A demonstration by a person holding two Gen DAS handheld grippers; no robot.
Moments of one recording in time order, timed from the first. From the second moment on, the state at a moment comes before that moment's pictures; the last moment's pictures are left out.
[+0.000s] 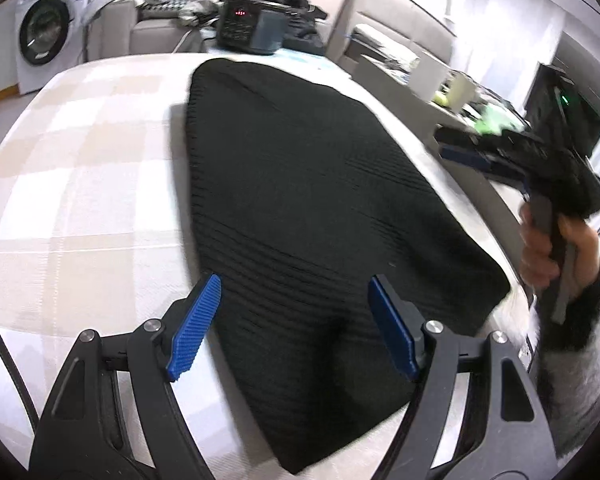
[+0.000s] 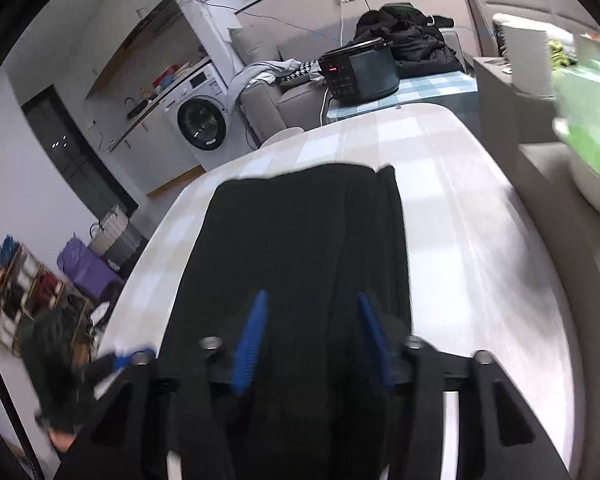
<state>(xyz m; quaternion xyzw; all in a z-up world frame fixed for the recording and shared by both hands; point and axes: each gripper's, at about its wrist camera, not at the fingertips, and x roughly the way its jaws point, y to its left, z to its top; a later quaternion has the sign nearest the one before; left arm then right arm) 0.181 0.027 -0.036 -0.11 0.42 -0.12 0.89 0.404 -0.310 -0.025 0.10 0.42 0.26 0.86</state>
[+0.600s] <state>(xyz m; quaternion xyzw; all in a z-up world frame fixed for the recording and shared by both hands) 0.204 0.070 -0.055 -0.15 0.44 -0.07 0.88 0.496 -0.272 -0.057 -0.01 0.47 0.20 0.86</state>
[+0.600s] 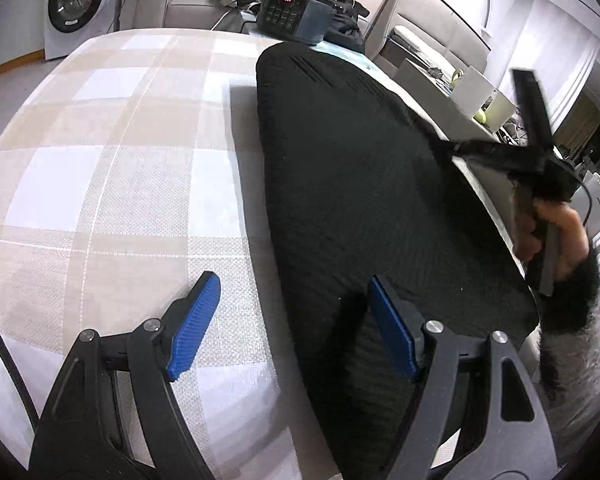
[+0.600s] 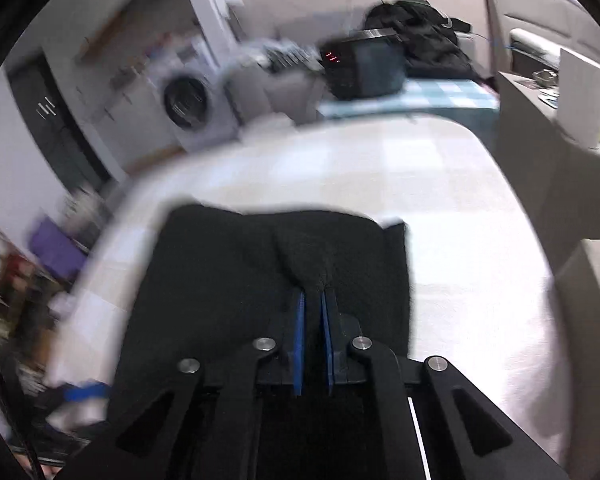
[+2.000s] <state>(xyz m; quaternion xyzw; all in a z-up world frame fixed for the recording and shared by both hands) 0.314 0.119 -0.049 -0.18 0.44 -0.01 0.88 0.481 -0.240 -0.070 0.05 0.48 0.25 0.84</state>
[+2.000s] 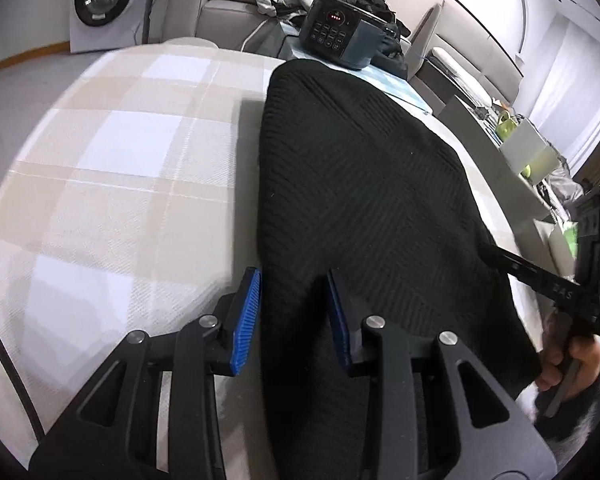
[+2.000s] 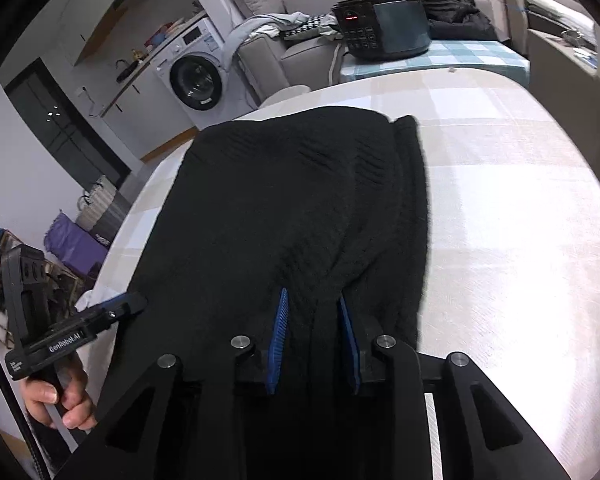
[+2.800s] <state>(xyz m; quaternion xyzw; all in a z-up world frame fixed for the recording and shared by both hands) 0.183 0.090 -0.057 -0.14 0.43 -0.02 0.89 0.351 -0.279 -0.078 0.05 0.47 0.30 0.83</state>
